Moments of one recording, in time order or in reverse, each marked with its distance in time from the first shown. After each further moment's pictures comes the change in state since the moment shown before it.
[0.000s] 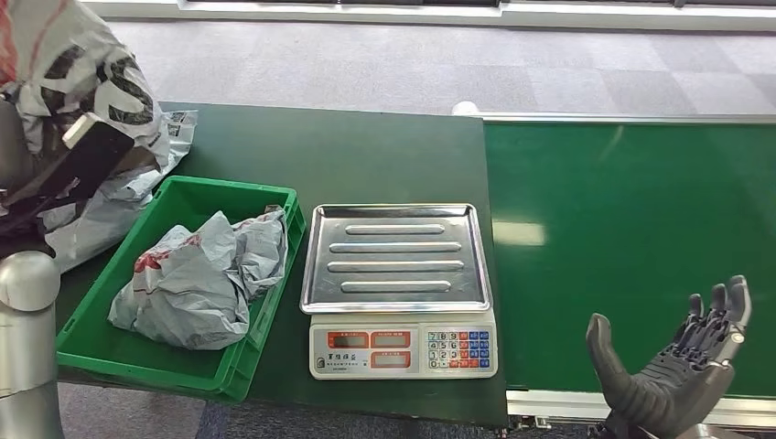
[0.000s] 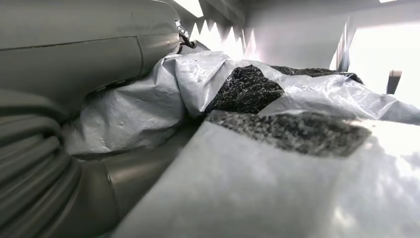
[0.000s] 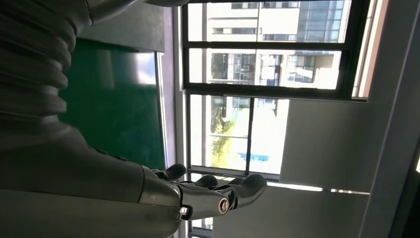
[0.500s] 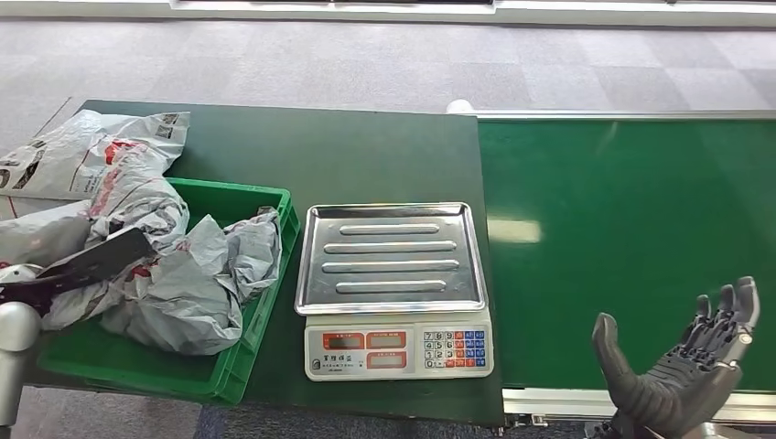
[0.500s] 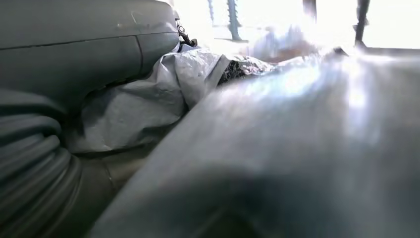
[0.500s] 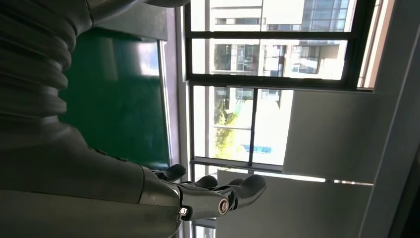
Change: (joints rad) left arm 0.218 0.209 0.045 0.256 0.196 -0.356 -0.171; right arm 0.009 0.026 -0.046 0.000 0.002 0.032 -0.002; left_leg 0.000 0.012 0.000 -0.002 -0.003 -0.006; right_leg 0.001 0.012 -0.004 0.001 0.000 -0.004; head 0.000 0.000
